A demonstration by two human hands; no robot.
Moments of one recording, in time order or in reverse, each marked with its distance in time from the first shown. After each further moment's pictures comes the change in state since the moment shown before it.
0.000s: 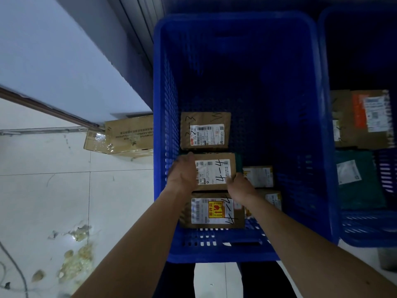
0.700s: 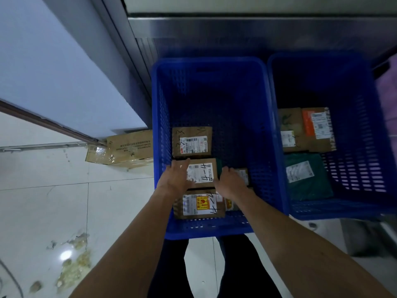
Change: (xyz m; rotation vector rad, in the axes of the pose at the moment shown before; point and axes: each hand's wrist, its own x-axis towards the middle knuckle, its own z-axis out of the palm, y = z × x) left_hand -0.082 0.008 -0.069 -0.124 -0.066 0.115; right_hand -0.101 -0.028 -0.060 -0.317 0.092 -0.143
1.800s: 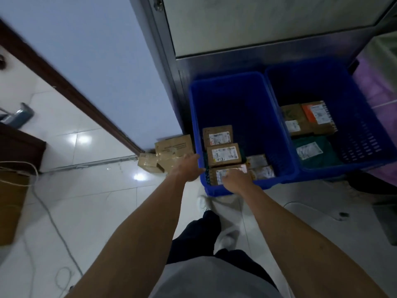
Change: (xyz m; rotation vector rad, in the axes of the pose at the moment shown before) left_hand -0.223 -0.049 -0.033 0.086 0.112 0.046; right_hand -0.230 -0.044 0.078 0.077 0.079 -0.158
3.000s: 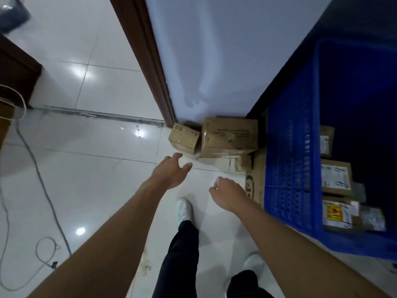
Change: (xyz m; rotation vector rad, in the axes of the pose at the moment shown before) left_hand 0.128 -0.389 0.075 -0.516 -0.024 -0.357; right_hand 0.234 -0.244 0.237 -0.210 -0.175 -0.074
